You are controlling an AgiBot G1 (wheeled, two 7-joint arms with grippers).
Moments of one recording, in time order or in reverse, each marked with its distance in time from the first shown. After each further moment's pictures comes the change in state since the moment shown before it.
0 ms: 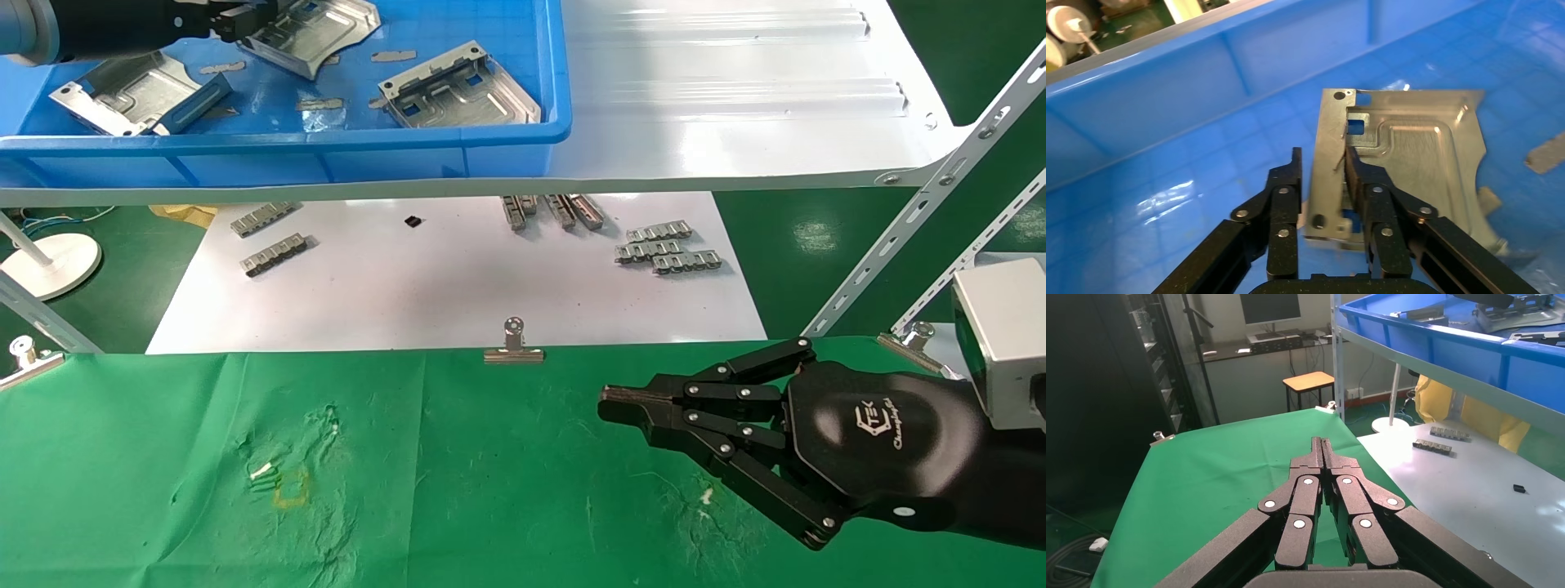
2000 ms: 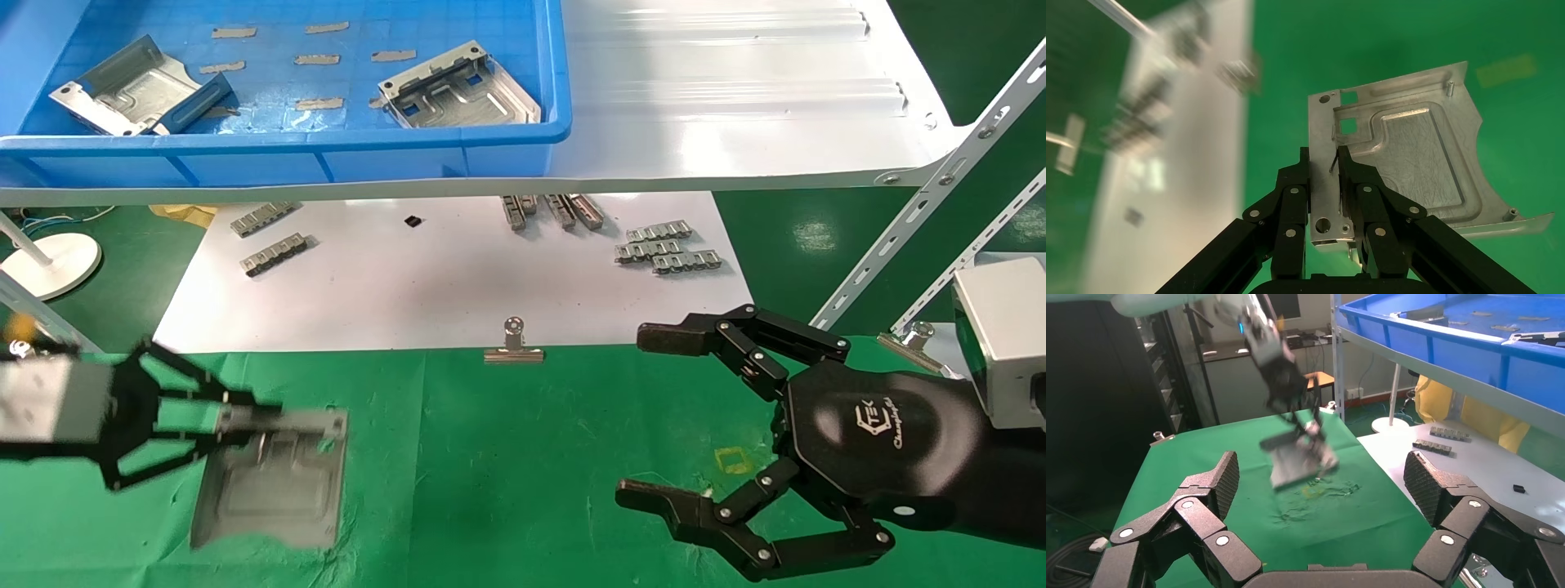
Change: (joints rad) left arm 0.399 -0.556 0.340 -0.666 -0.427 0.782 0.655; right arm 0.000 0.000 0.000 0.000 0.000 0.000 0.000
